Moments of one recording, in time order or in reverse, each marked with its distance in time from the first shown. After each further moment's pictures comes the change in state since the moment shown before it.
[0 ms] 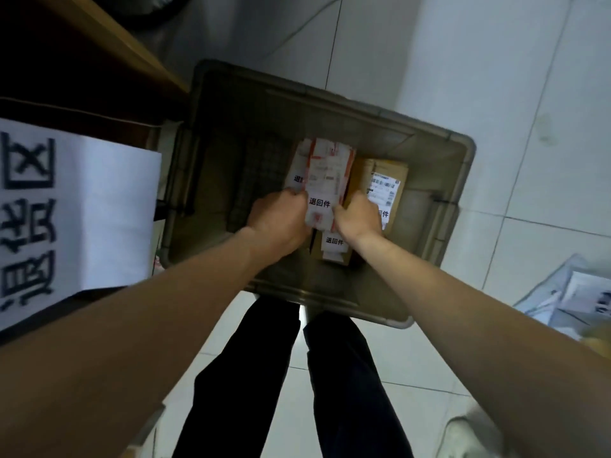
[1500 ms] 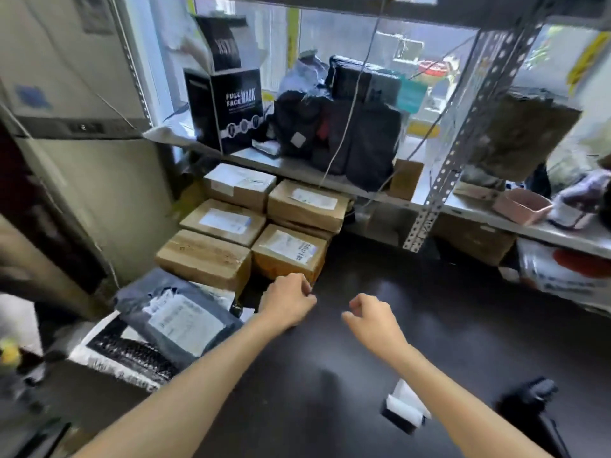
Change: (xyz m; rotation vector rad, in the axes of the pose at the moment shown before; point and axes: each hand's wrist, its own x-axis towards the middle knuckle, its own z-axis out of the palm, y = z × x) left_hand -0.991 -0.238 0.014 -1.067 1.301 -1.448; right_hand -0.932 -0.293 0.275 -0.998 -0.593 -1.691
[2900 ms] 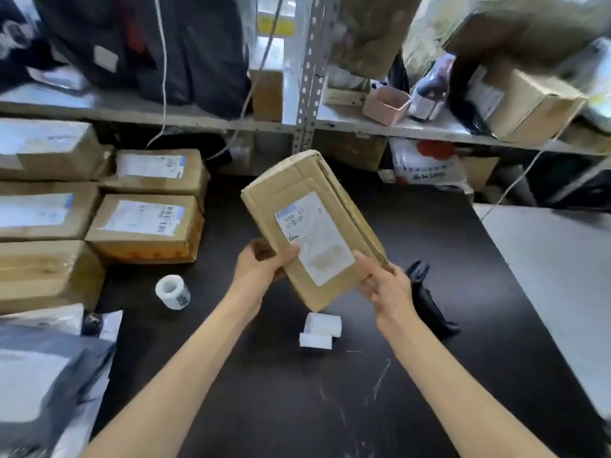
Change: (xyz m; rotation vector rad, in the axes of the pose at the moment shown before) left_hand 0.019 0.087 0.117 -1.126 -0.392 -0.096; right_hand -0.043 0.138 -0.059 1.296 0.548 0.589
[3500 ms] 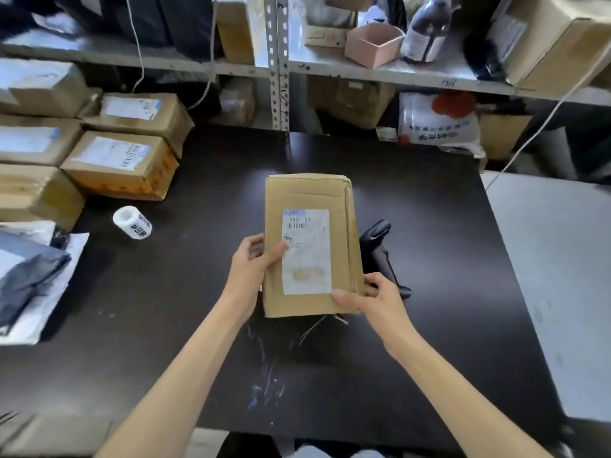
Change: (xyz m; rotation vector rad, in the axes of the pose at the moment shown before) left_hand -0.068 -0.105 0.113 0.063 0.224 -0.021; right_hand 0.033 0.029 -0.184 -0.500 -0.409 -0.017
